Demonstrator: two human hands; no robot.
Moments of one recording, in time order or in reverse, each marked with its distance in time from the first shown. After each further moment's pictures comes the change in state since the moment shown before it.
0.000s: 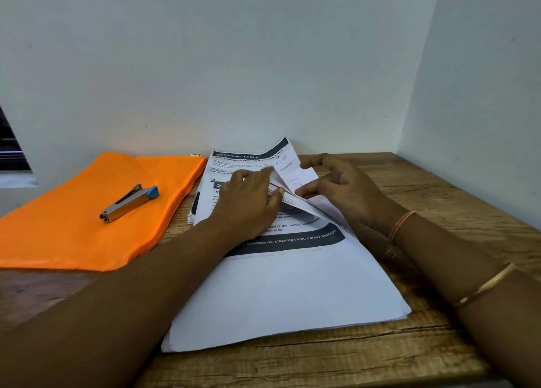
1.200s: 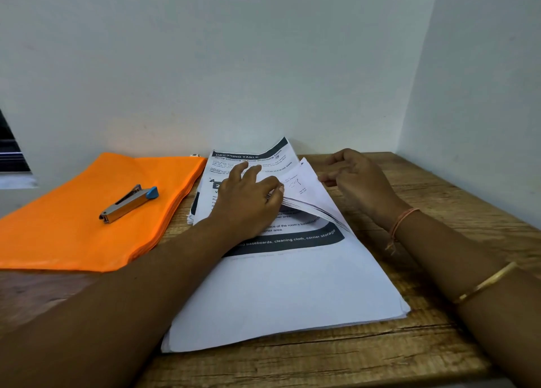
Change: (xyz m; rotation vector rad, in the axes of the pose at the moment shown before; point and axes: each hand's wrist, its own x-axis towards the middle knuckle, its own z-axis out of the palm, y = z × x) left_hand 0.001 -0.001 -0.001 0.026 -0.023 0.003; right_hand 0.014 0.010 -0.012 -0.060 0.220 0.118
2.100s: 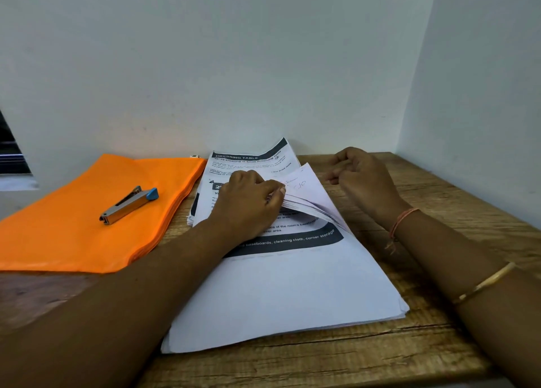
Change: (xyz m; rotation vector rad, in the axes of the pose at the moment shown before) left_hand -0.001 0.003 -0.003 0.006 0.013 0.016; right_hand 0.000 0.000 -0.004 -0.050 0.058 -0.084
